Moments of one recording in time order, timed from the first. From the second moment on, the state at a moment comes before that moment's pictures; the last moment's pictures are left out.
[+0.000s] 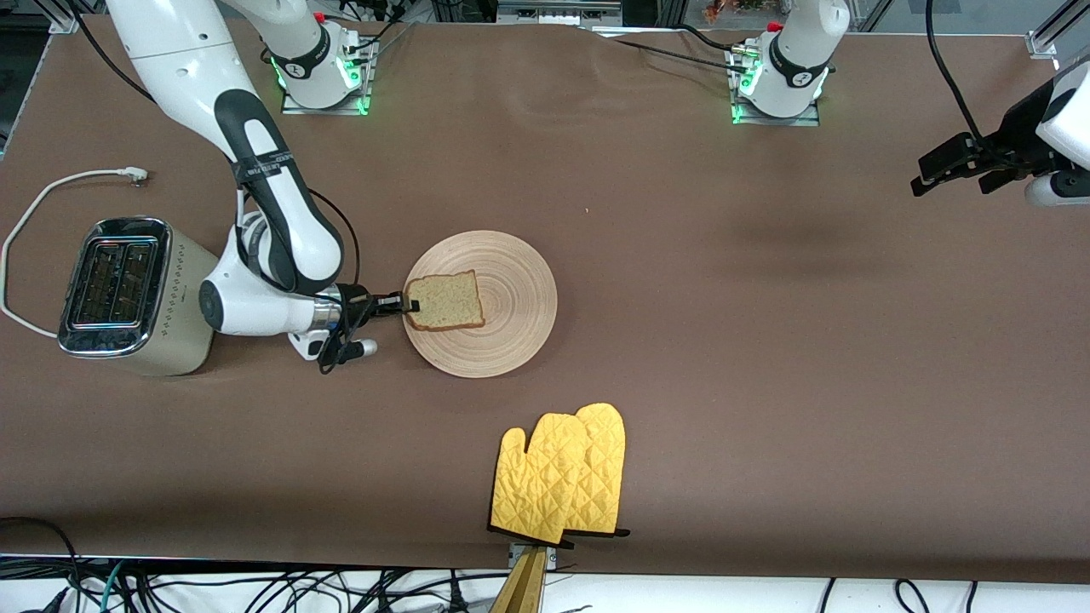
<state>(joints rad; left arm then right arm) 0.01 -0.10 0.01 -1.72 -0.09 1.57 -0.10 0.27 0.58 -0.05 -1.80 0.78 2.09 -0.38</state>
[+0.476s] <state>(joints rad) 0.01 -0.06 0.02 -1.68 -0.09 1.57 -0.11 0.27 0.51 -0.10 -1.58 0.39 1.81 -0.20</state>
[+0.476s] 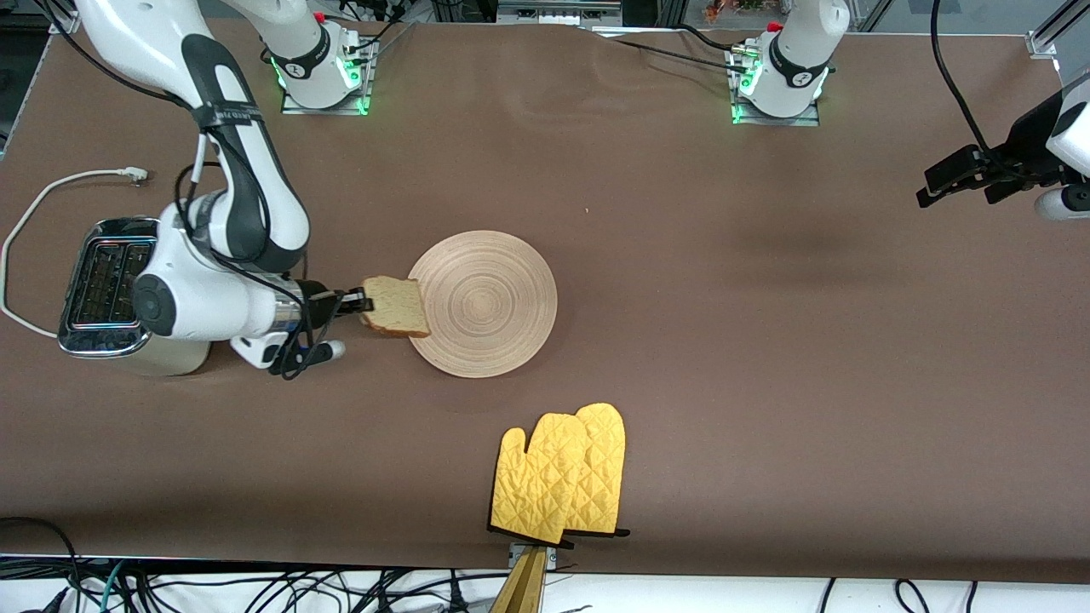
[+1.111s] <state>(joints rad) 0.01 -0.06 0.01 -1.67 -0.09 1.53 -0.13 0.26 0.48 -0.43 -1.26 0.00 1.32 -0.23</state>
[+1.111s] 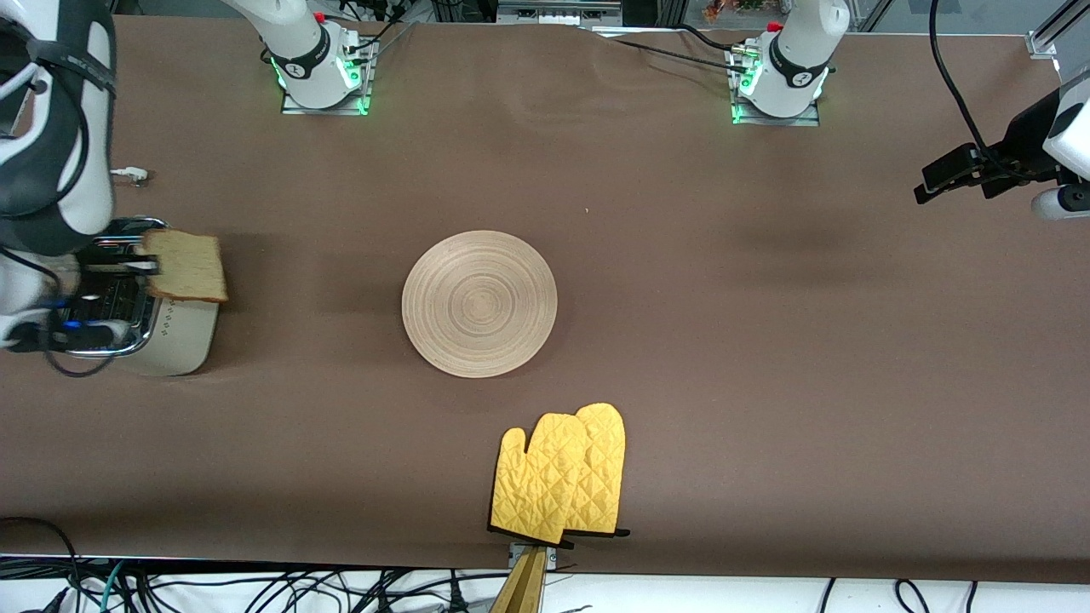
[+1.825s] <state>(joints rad) 0.01 -0.06 0.00 -1.67 -0.09 1.53 -0.14 0.24 0.49 -0.51 -1.22 -0.12 1.44 -0.22</state>
